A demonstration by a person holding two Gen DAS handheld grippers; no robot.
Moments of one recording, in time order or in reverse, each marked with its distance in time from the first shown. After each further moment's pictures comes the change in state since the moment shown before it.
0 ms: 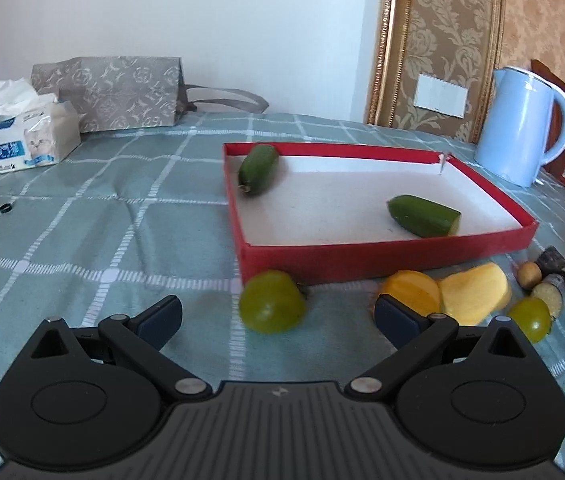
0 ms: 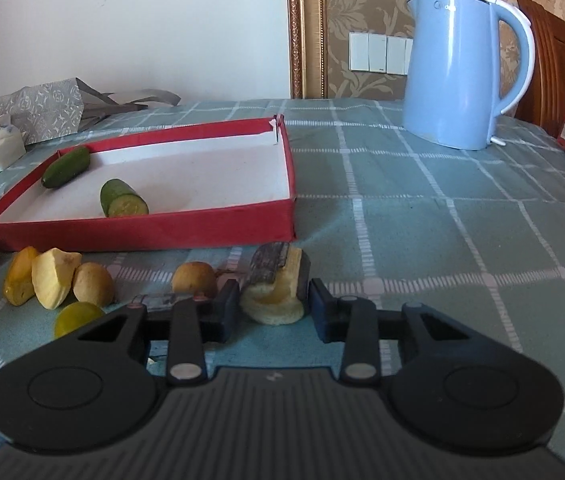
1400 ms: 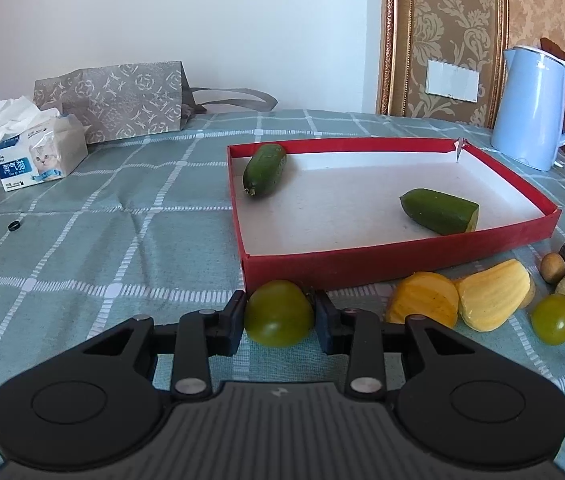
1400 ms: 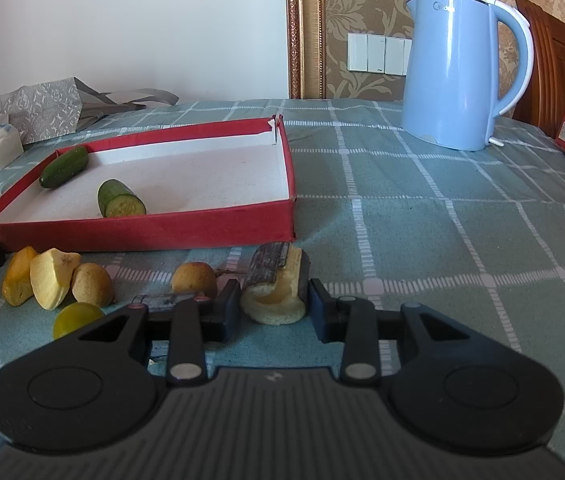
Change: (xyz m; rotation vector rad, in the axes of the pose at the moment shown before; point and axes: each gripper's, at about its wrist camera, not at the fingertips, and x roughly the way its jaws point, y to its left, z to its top) left arm 0.010 -0.013 0.005 0.060 0.013 0.078; right arm 0.001 0.001 -0.001 -0.002 0.000 -0.006
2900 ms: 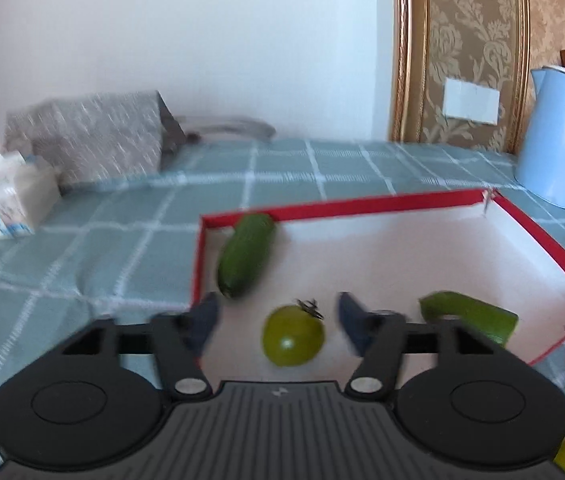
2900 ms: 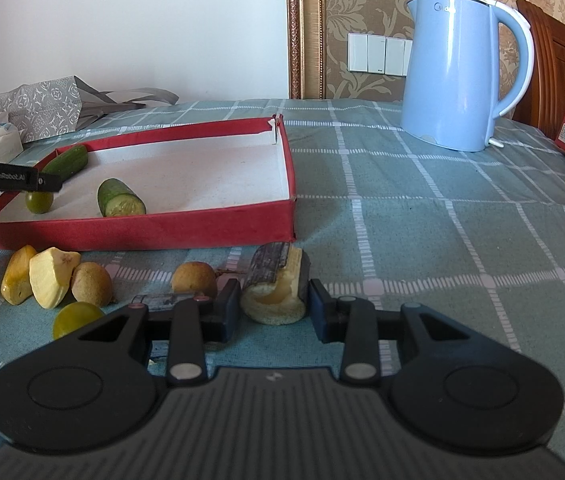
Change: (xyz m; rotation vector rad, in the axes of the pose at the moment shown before) left arm 0.056 -0.015 0.065 0.004 -0.056 0.033; right arm 0.000 0.001 0.000 -0.005 0.000 -0.002
